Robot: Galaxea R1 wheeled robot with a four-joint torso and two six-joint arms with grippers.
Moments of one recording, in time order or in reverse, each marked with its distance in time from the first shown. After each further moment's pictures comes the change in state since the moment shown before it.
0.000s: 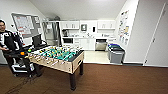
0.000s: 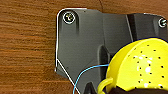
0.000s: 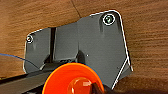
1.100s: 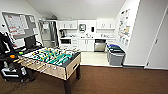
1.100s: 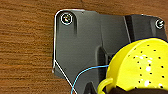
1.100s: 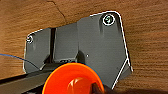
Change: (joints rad) left arm 0.001 0.000 0.001 0.000 -0.012 0.000; right arm -0.001 0.002 -0.001 -0.003 -0.001 0.000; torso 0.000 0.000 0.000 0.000
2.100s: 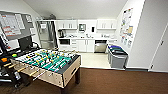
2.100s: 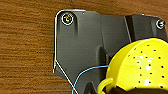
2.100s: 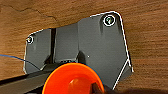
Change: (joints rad) left arm 0.001 -0.003 0.000 0.000 -0.003 0.000; right arm 0.000 0.003 0.000 0.000 0.001 0.000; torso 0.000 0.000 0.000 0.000
